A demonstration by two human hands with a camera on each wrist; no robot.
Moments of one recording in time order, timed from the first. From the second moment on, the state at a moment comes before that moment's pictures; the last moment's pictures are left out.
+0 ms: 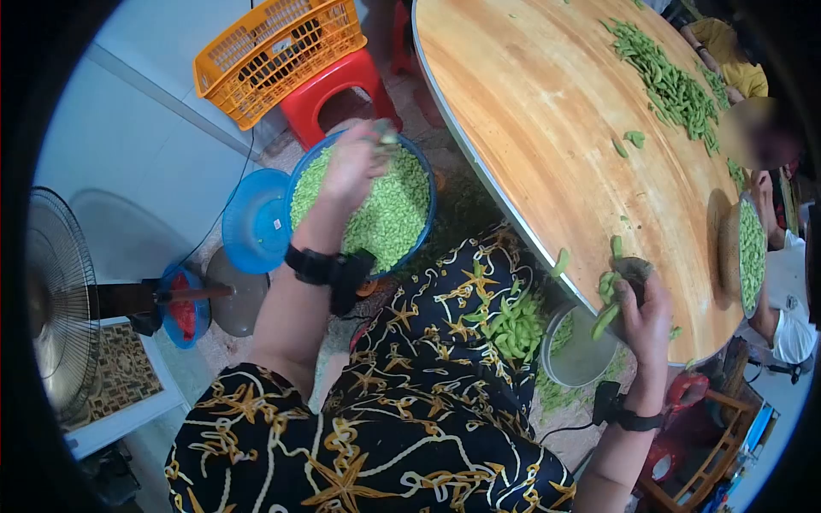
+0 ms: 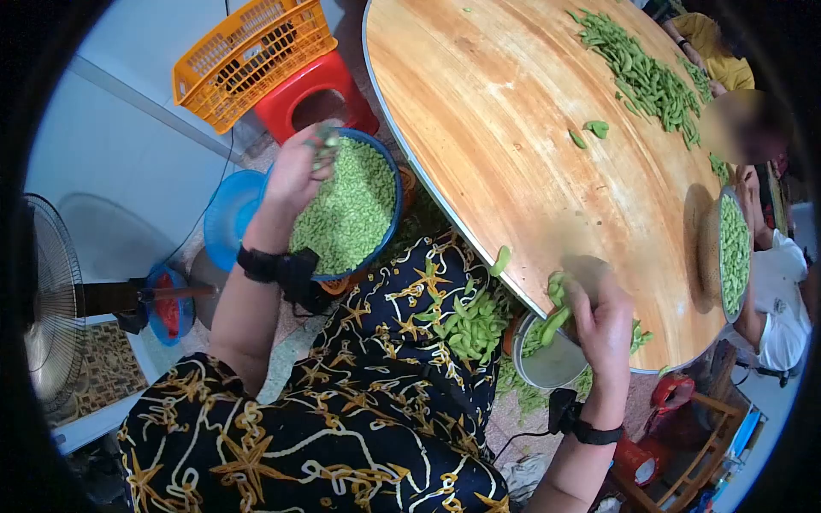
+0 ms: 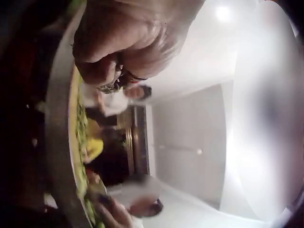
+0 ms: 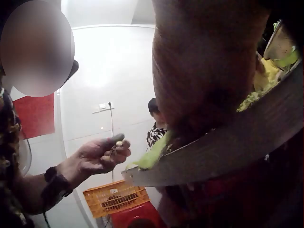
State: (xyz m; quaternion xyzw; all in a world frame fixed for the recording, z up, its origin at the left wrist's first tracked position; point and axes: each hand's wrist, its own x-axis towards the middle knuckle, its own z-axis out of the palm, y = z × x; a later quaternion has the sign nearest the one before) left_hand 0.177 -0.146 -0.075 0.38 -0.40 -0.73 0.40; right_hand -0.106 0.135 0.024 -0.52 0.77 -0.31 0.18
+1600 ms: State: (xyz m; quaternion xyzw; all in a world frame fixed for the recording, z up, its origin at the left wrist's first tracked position) left_hand 0.005 -0.082 0.015 0.10 -0.89 -0.40 0.20; right_hand -0.372 -0.091 0.016 -0.49 0.82 -0.29 0.02
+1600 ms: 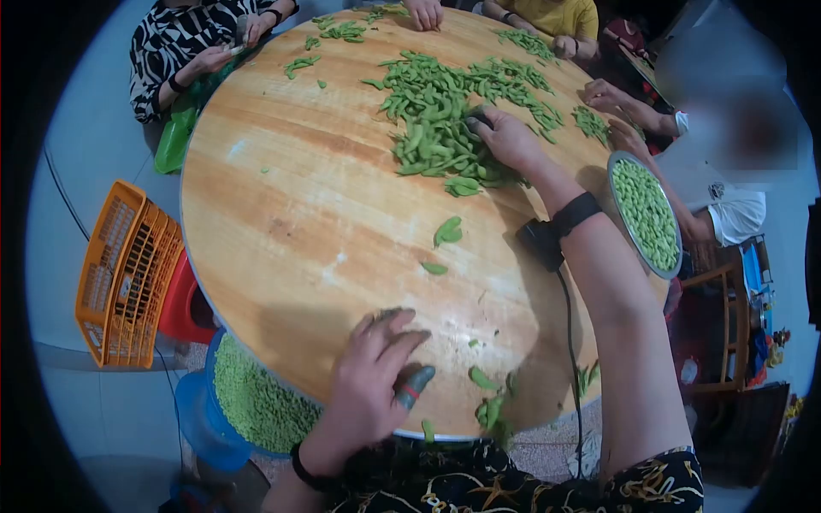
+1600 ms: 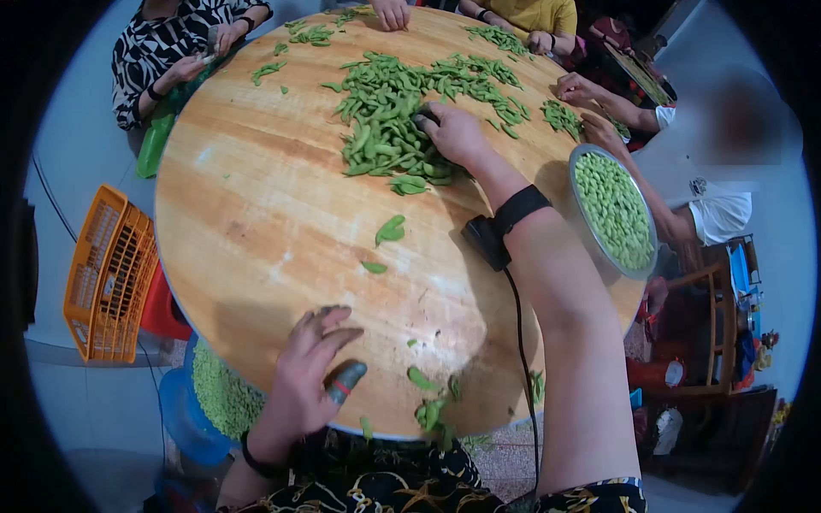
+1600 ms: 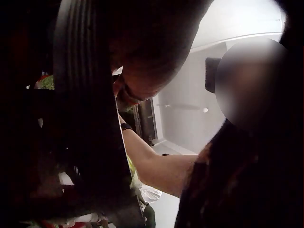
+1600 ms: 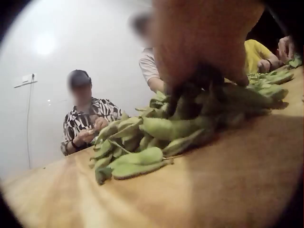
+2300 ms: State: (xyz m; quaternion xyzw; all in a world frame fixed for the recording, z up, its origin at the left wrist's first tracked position) left_hand 0.003 0.007 0.008 -0.13 -0.94 -0.29 0.12; right_hand -0.174 0.021 0.020 -0.57 0.75 -0.34 0.02
